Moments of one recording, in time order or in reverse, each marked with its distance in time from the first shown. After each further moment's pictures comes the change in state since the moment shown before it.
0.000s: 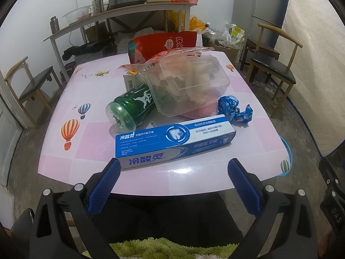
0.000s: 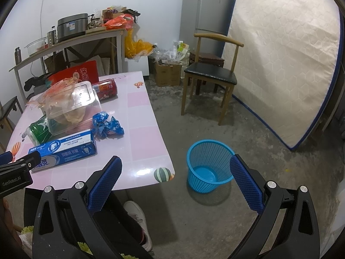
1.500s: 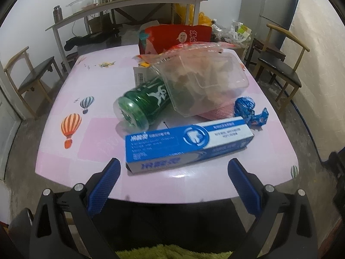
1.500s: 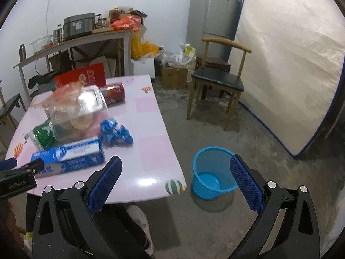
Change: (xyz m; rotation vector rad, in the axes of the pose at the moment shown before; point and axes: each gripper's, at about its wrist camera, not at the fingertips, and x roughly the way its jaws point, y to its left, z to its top) left arm 0.023 0.030 0.011 -0.042 0.036 -0.009; right arm 0.010 0.024 0.008 -0.032 -0.035 0.025
